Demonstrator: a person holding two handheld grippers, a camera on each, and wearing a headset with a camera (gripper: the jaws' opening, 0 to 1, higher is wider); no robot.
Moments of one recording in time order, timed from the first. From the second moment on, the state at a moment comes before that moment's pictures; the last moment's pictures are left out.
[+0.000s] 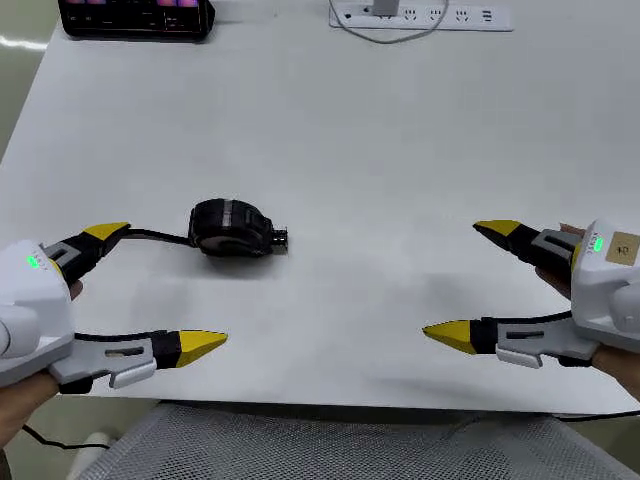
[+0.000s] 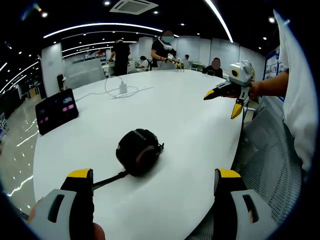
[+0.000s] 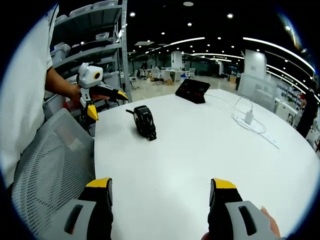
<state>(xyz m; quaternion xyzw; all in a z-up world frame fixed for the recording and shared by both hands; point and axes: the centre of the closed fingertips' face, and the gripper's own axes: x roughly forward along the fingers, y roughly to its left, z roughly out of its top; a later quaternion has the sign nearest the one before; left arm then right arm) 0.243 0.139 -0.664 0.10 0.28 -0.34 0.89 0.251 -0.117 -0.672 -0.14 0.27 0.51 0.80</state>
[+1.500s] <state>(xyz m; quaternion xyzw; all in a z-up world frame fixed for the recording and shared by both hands) 0.225 0.150 -0.667 0.13 0.30 -0.37 0.87 0.229 -0.141 -0.684 -0.16 0.29 0.51 0.79</state>
